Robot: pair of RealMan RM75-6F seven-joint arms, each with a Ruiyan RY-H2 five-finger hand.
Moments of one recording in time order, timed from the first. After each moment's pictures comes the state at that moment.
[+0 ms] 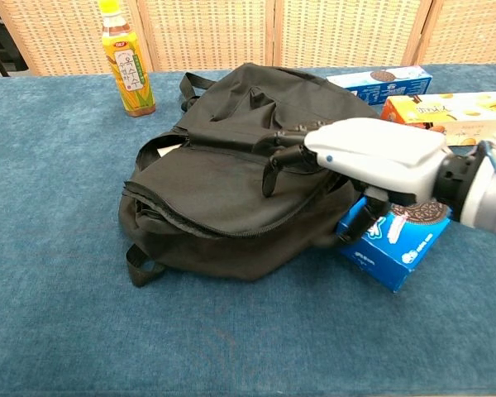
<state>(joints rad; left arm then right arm) -0.12 -1.19 -0.15 -1.50 1.37 1.50 -0.02 0.63 -1.52 0.12 -1.66 -1.57 0.93 -0.24</state>
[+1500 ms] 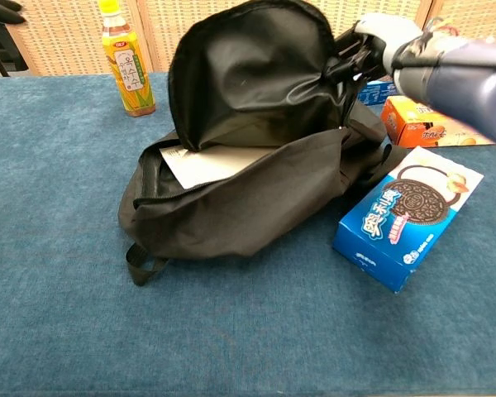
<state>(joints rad) -0.42 -1.19 -0.05 -1.41 1.84 1.36 -0.26 0.78 -1.73 0.61 -1.57 -0.57 1.09 -0.36</state>
